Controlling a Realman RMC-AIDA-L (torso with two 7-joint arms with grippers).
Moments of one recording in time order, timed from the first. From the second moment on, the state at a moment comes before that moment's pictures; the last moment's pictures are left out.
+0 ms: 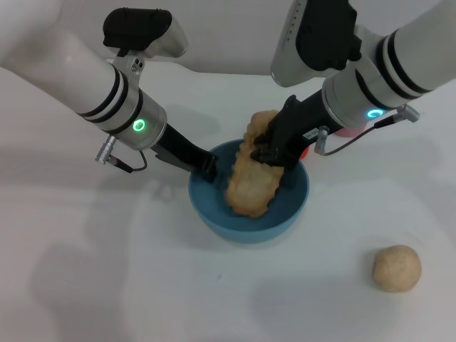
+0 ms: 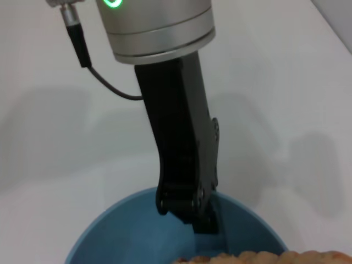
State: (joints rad) left arm -0.82 -2.06 1.29 0.73 2.42 1.23 -2.66; right arm 0.90 2.08 -1.57 -0.98 -2.31 -1.21 2.16
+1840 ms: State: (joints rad) left arm -0.60 -2.07 1.76 0.90 2.42 0.33 -2.65; right arm 0.28 2.07 -0.71 -0.66 -1.62 -1.23 1.91
